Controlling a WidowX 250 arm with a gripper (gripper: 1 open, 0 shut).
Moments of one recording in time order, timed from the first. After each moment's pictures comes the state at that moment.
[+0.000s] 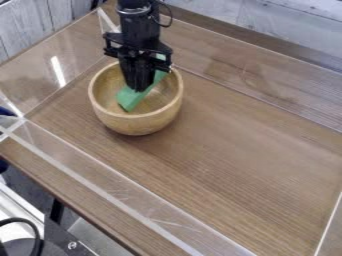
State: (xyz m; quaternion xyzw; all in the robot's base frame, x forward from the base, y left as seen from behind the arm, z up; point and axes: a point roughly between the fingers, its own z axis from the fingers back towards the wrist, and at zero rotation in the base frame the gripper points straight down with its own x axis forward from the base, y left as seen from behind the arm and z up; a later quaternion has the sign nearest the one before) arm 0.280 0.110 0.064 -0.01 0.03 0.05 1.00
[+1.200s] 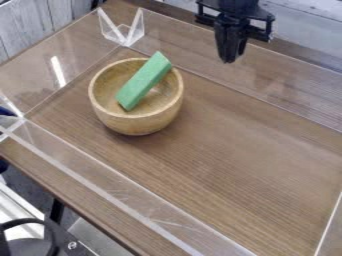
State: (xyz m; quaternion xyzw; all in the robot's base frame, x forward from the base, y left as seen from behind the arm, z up) arm 0.351 -0.009 0.104 -0.04 0.00 -0.07 1.00
